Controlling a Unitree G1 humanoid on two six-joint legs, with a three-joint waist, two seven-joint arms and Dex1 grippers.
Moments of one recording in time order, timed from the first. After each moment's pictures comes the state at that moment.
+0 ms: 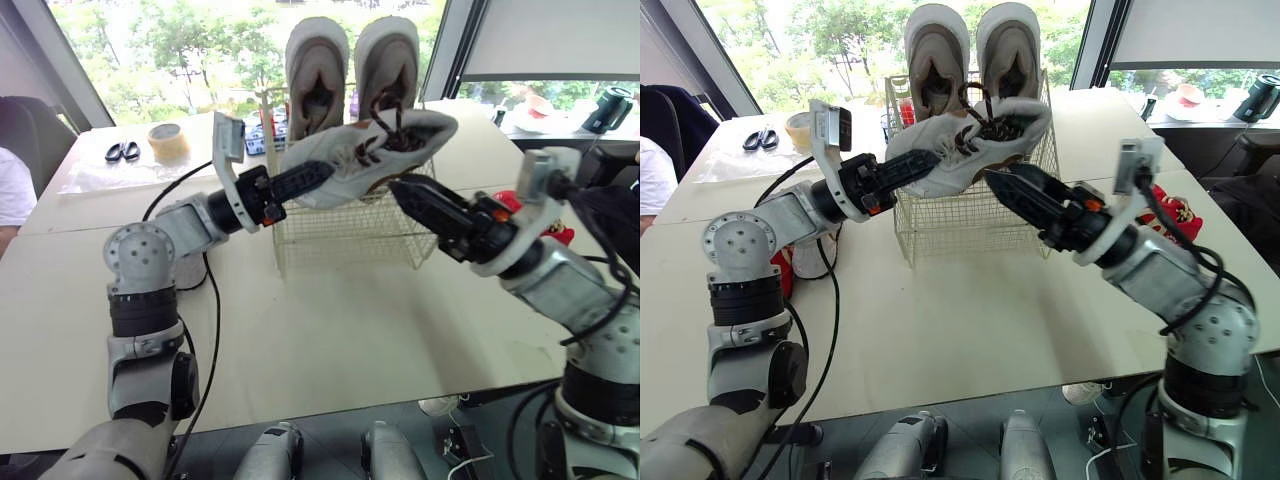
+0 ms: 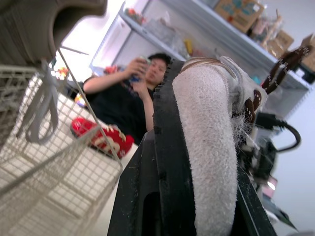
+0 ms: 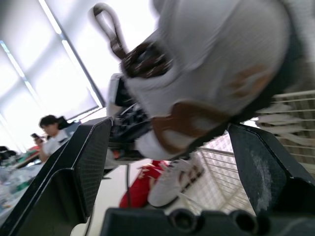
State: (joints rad) left arm -0.83 0.30 0.30 -0.02 -1.10 1.10 -0.62; right arm -0.49 -0.49 -0.30 -0.46 1.42 0.85 0.28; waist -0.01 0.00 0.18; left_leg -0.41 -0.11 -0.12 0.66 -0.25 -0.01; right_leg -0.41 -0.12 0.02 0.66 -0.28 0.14
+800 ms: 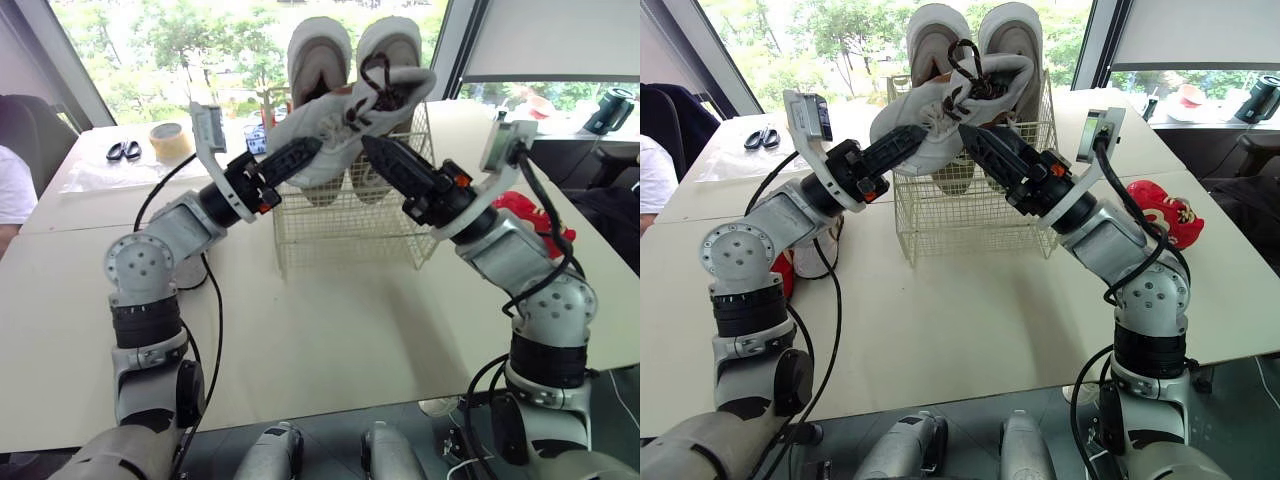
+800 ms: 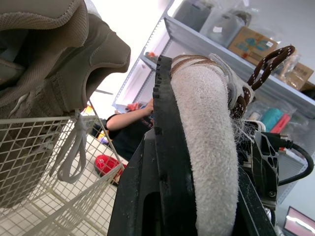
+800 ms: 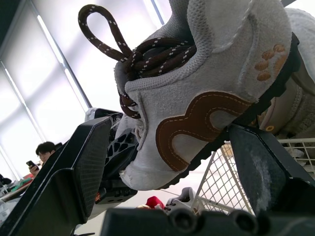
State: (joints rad) left arm -0.78 0.26 0.31 -0.10 -1.17 1.00 -0.47; right arm -0.62 -0.36 -0.21 -0.32 1.24 0.73 0.26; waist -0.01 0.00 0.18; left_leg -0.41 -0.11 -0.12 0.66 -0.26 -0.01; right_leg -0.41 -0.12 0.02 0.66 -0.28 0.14
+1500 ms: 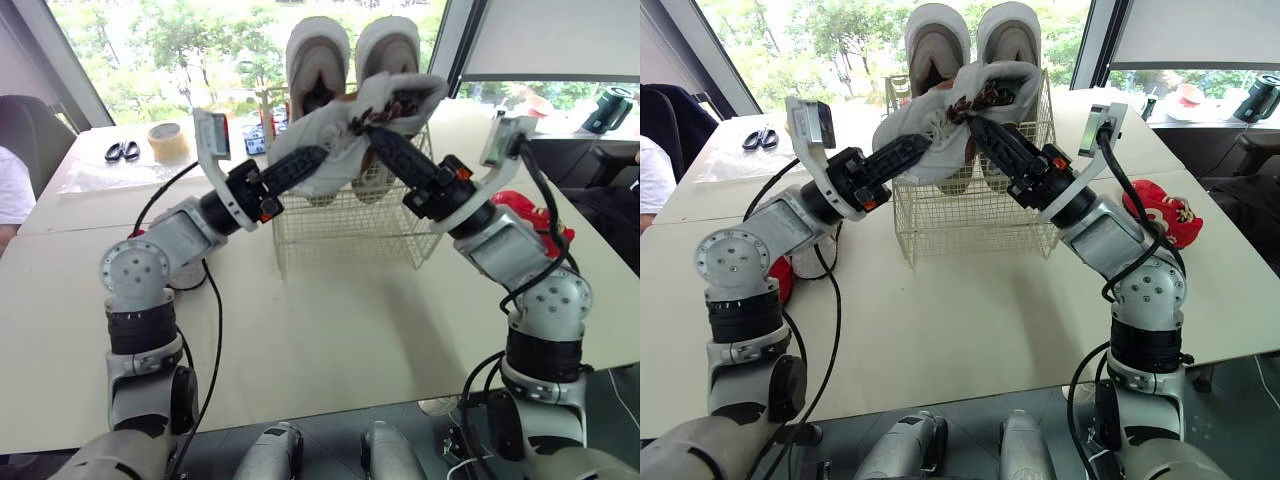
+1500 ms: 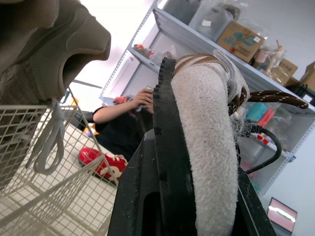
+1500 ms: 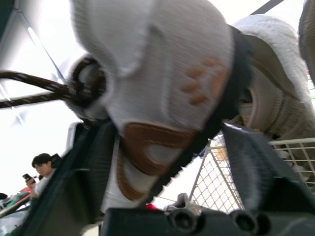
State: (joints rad) left arm -0.74 0.29 0.29 -0.13 -1.26 1.01 -0.45; right arm -0.63 -0.34 -0.22 -0.30 1.30 0.72 0.22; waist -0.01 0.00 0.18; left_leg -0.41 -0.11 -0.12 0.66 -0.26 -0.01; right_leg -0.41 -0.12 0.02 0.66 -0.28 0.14
